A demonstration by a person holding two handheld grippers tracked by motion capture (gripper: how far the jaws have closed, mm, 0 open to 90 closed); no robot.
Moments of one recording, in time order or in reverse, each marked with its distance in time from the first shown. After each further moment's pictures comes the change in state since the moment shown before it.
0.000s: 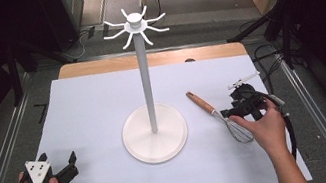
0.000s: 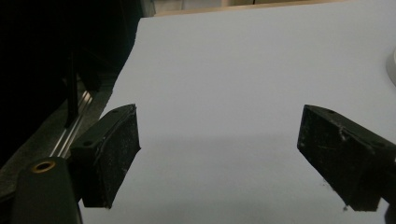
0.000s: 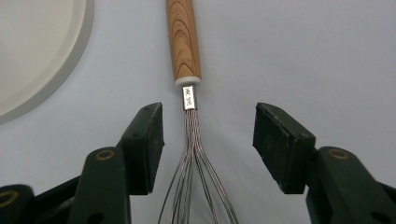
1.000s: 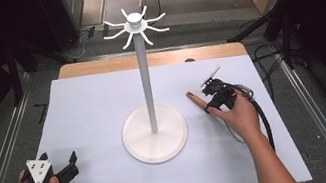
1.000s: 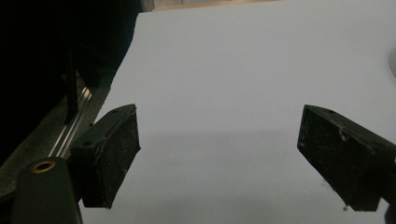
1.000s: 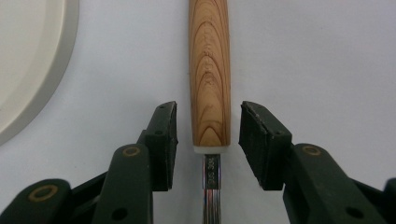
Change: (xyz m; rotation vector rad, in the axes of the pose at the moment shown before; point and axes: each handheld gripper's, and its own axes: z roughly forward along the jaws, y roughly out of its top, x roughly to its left) left arm 0.000 0.001 0.002 0.020 0.000 0.005; right arm 0.023 0.055 0.059 0.200 -0.022 -0.115
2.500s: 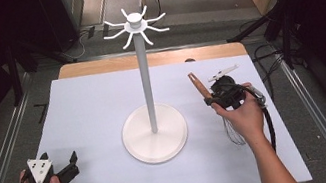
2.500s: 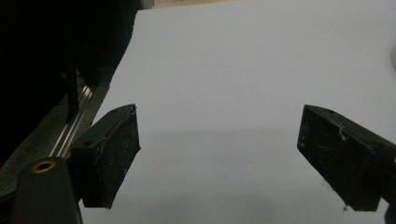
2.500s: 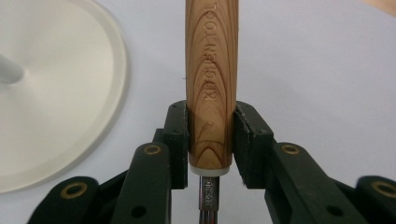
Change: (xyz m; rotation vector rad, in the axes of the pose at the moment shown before) left arm -0.001 0.000 0.001 0.013 -0.001 0.009; right arm 0.010 -0.022 -0.048 -0.317 0.001 0.032
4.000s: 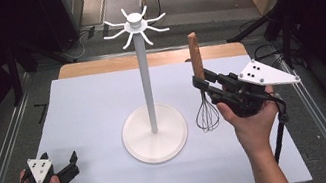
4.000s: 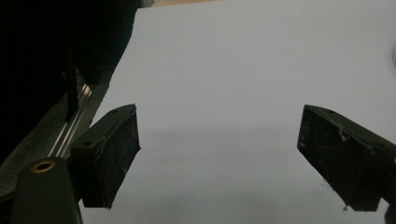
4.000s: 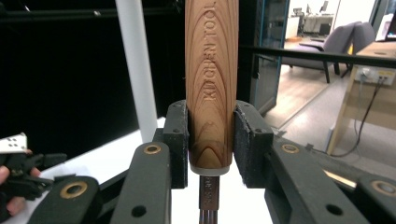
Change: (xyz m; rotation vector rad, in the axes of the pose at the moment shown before) left arm 0.000 0.000 0.001 0.007 0.000 -0.003; right arm 0.064 0.005 -0.137 -0.816 0.230 -0.034
